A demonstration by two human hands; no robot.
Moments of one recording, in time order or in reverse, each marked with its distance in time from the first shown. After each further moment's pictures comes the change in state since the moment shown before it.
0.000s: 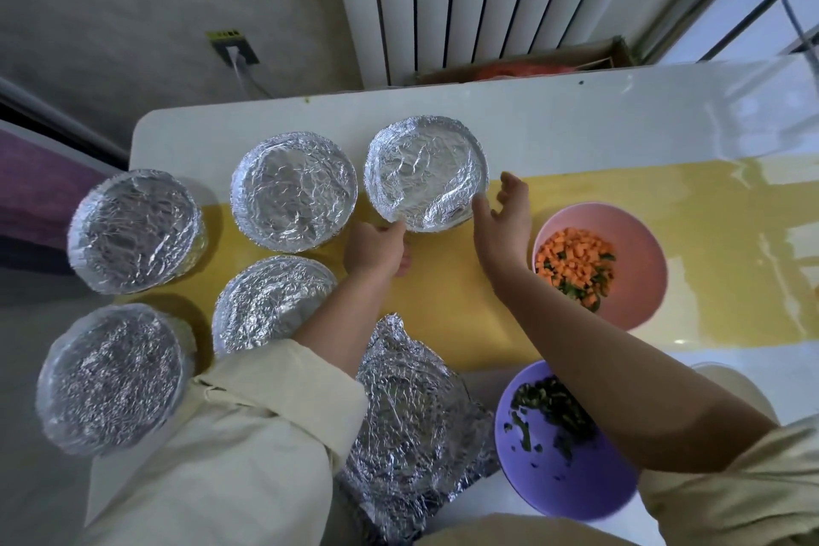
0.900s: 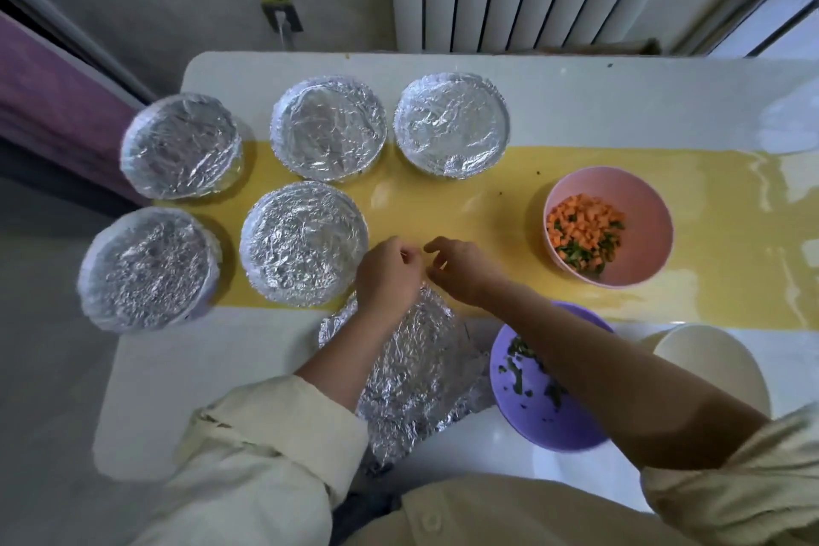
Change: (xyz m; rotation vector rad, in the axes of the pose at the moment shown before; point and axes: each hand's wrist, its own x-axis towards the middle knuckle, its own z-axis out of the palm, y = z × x) left_hand -0.088 -0.080 -0.016 0.529 0.072 0.335; right_hand -0.082 0.042 -0.004 -0.760 -0.814 -0.334
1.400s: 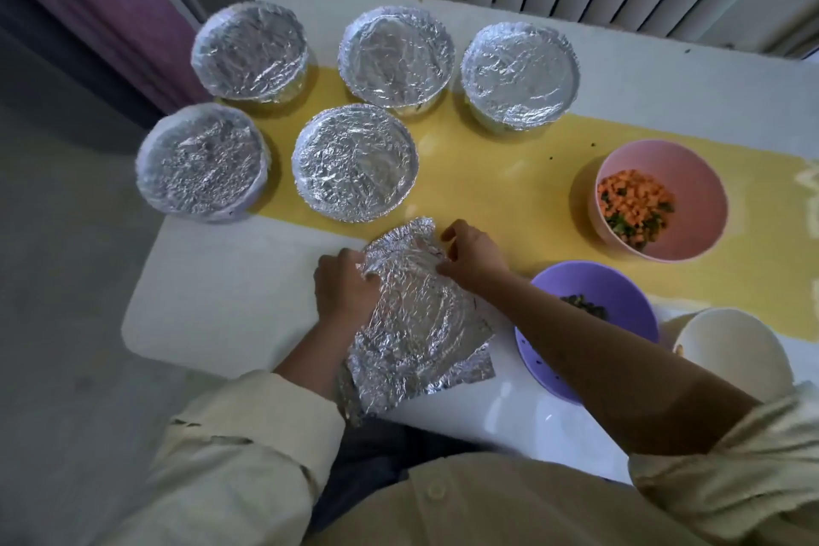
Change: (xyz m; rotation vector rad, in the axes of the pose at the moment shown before) left_hand -0.071 -0.128 0.004 0.020 0.116 -0.319; right_hand -0.035 -0.018 0.062 -0.003 0.001 0.036
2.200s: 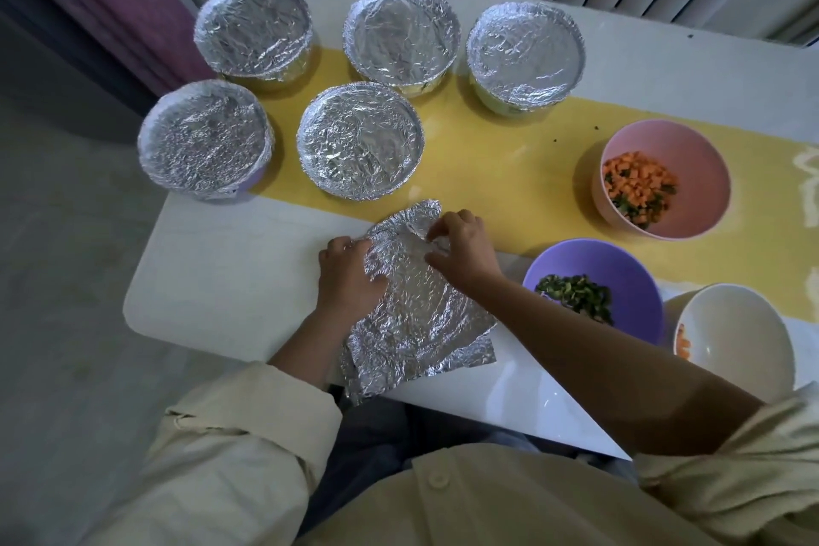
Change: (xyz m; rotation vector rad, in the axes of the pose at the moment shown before) left_hand -0.012 -0.024 0.000 0.086 -0.084 0.192; right_hand -0.025 -0.010 0.028 0.049 0.151 -0.134
